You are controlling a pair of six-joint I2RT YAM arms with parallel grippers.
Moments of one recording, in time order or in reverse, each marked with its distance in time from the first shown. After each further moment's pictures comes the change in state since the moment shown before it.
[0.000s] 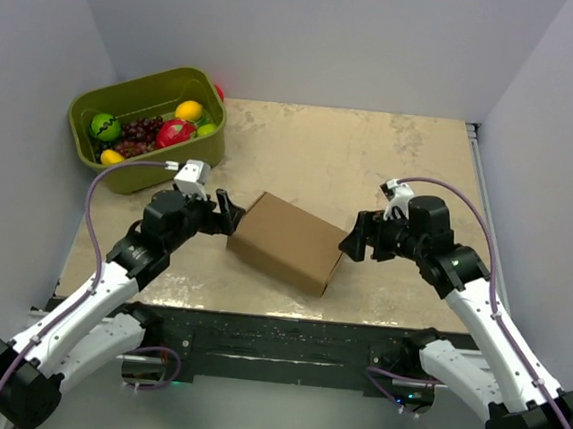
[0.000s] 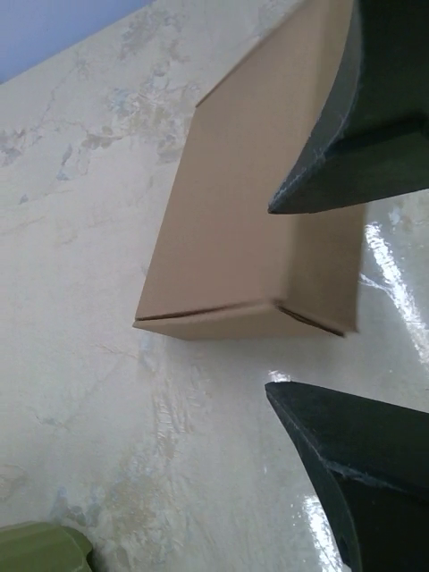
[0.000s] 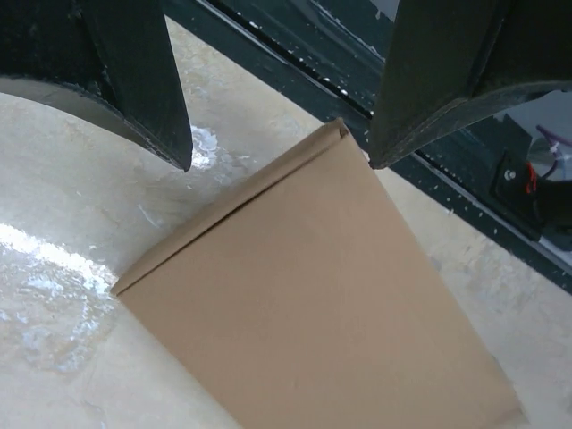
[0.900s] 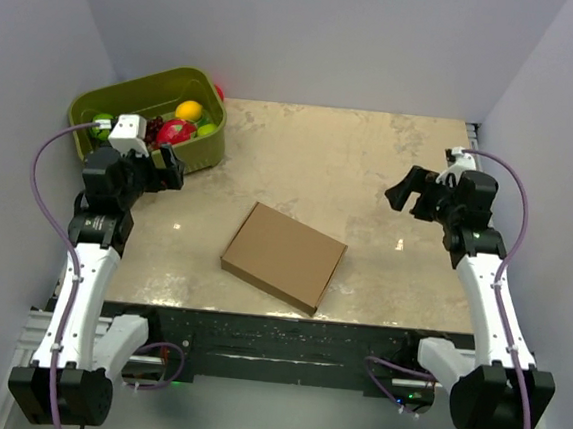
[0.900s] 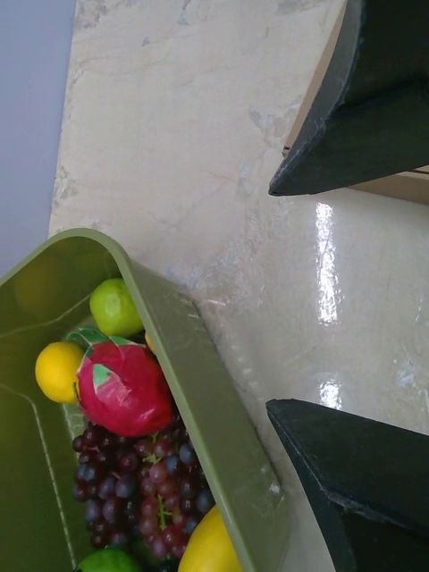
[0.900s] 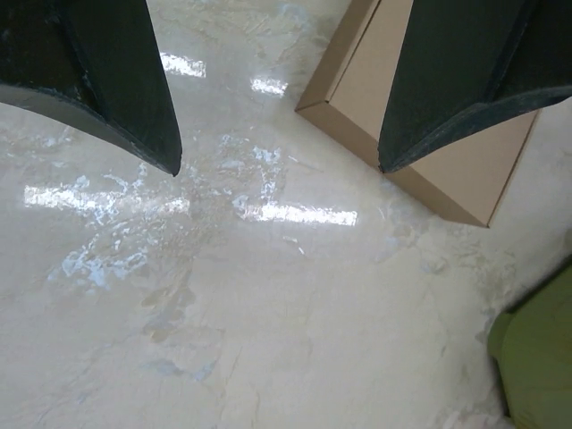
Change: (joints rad) left arm 0.538 0.055 0.286 -0.194 0.170 0.246; right arm -0.435 0.171 0.065 0.259 -0.029 -0.026
